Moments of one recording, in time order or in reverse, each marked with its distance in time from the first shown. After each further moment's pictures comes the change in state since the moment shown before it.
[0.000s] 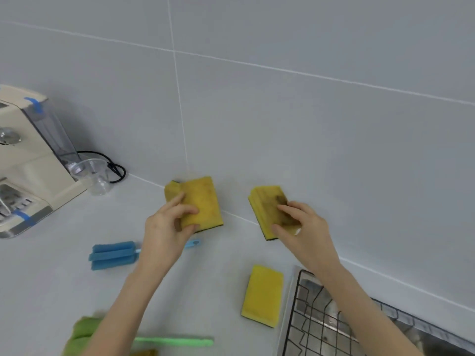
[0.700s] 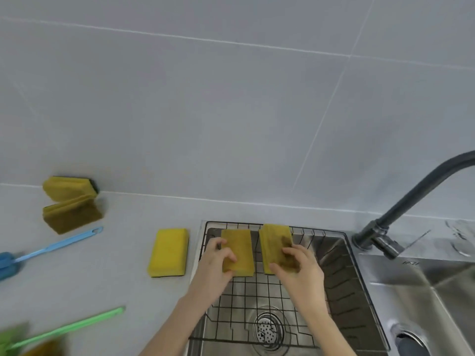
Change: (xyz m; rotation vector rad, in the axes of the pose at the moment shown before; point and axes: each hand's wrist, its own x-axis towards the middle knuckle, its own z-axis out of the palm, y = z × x) left_hand -0.164 0.082 0.193 0.033 -0.686 0.235; right_hand -0.214 0.150 -0.059 0.042 0.338 0.507
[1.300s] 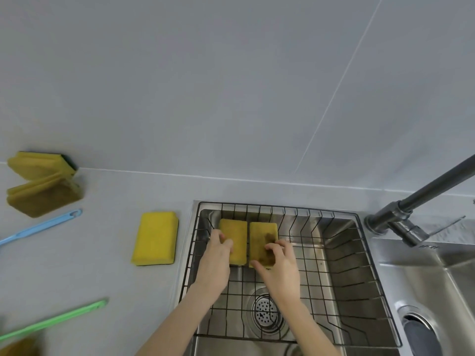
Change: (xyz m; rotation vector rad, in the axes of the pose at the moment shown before) left_hand 0.028 -0.026 0.063 0.284 -0.136 -0.132; right_hand 0.012 0.063 0.075 -0.229 -0.090 0.005
